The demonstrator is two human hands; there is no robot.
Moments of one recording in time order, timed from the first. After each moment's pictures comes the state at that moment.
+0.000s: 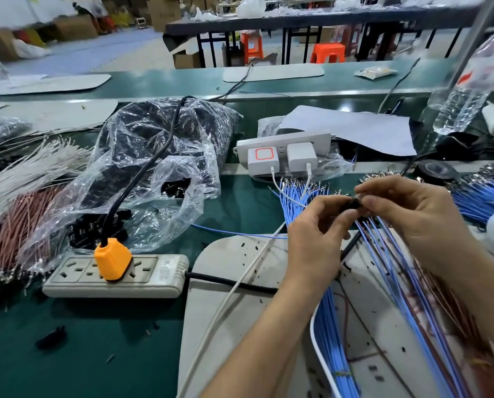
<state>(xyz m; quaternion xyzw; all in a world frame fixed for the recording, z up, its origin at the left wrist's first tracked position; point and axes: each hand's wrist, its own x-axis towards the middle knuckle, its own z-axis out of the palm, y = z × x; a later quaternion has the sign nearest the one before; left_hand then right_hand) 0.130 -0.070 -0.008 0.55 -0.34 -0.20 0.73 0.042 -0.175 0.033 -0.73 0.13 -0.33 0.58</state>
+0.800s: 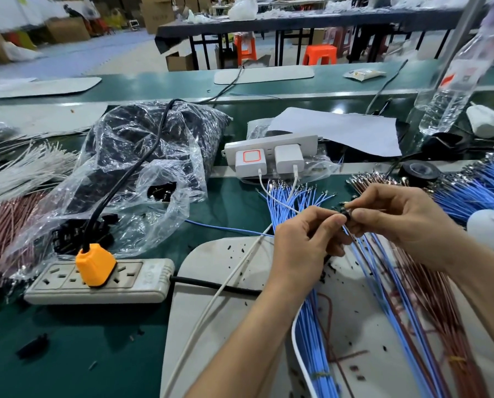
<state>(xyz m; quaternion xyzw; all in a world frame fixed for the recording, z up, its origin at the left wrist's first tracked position) 0.127 -0.065 -0.004 0.57 -0.35 -0.24 0.70 0.030 -0.200 0.029 -0.73 0.12 -0.20 0.64</state>
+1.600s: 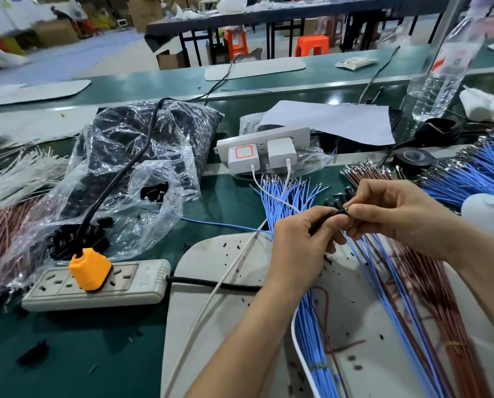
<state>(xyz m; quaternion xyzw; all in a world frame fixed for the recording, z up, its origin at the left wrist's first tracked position) 0.125 -0.066 -0.010 0.61 -0.39 -0.21 0.65 0.026 -0.204 0.026 -0.70 0.13 -0.14 0.69</state>
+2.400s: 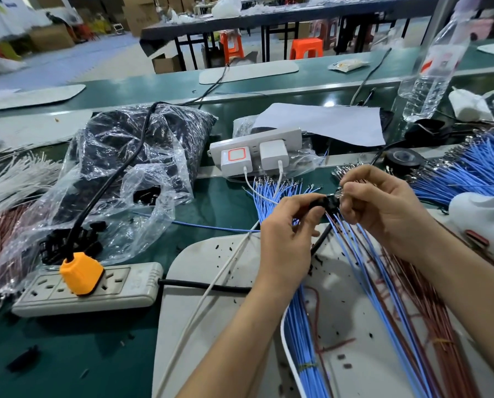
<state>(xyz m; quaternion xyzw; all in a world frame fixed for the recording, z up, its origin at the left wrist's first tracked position) 0.125 -0.067 -0.006 0.61 -0.39 -0.13 0.68 0.035 -0.196 0.020 -0.57 0.11 -0.28 0.76</state>
